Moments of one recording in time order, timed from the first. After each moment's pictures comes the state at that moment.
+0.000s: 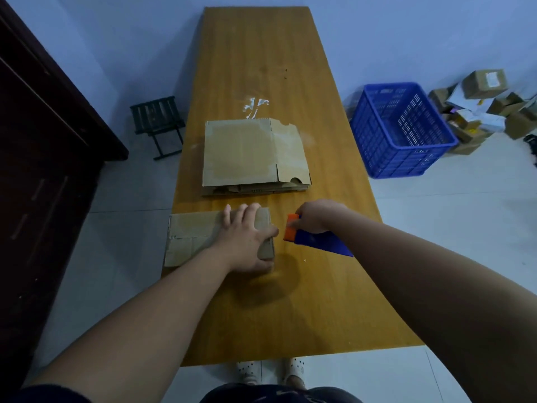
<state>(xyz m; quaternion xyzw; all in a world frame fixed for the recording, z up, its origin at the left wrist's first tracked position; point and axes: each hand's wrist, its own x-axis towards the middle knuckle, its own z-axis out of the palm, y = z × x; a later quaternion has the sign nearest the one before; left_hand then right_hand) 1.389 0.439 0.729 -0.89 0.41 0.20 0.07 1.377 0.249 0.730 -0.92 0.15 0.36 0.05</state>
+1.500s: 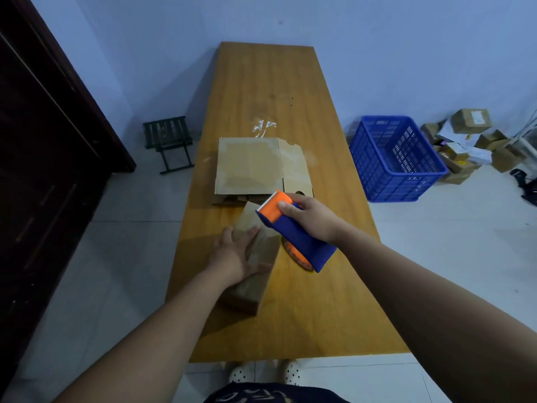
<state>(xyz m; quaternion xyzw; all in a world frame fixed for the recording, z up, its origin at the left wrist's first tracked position) 1.363 0.480 0.735 -0.92 0.16 0.32 -0.17 1.333 0.283 0.790 -0.86 0.10 0.14 0.47</state>
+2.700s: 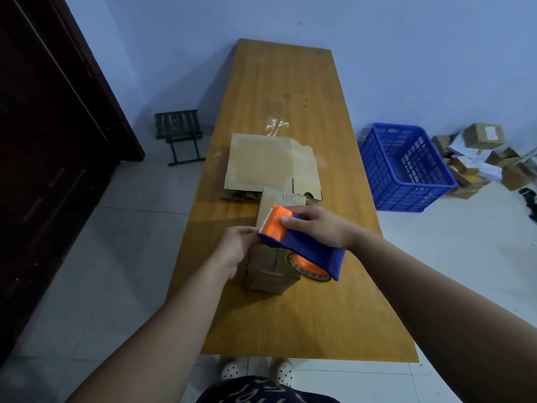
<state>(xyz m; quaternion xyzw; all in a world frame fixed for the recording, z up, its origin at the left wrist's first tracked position) 1.356 0.479 0.755 -0.74 -0.07 0.32 -0.59 1.329 0.291 0.808 -0.86 0.02 0.28 0.44</state>
